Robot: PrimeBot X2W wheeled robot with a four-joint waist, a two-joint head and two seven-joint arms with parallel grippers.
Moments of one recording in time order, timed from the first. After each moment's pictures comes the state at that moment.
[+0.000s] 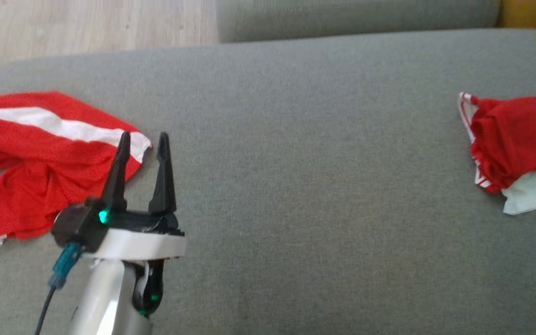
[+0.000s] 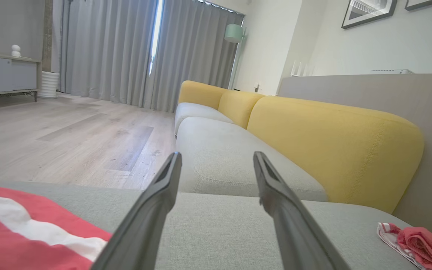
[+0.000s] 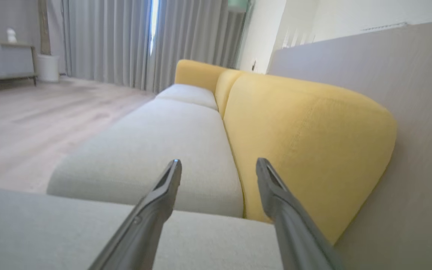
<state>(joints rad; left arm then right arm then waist) -0.25 0.04 -0.16 0.22 -0.31 -0.13 -0.26 -0.66 -0.43 0.01 0.66 0.13 0.13 -0.16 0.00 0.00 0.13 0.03</state>
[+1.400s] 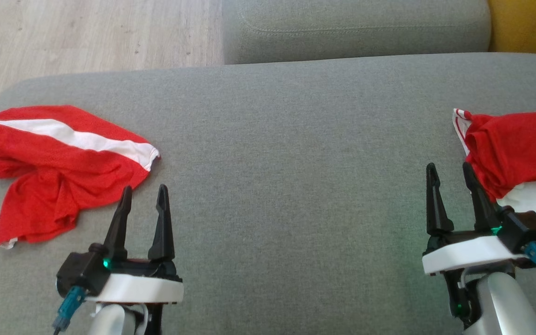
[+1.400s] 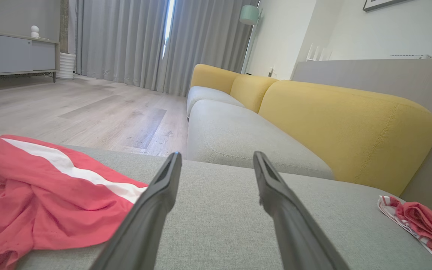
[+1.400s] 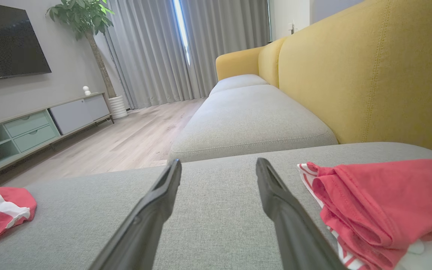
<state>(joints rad) -0.08 0.04 -0.14 0.21 -0.31 -0.13 -0.26 -0.12 -0.05 0.02 0.29 0.19 0.13 -0.25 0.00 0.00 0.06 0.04</state>
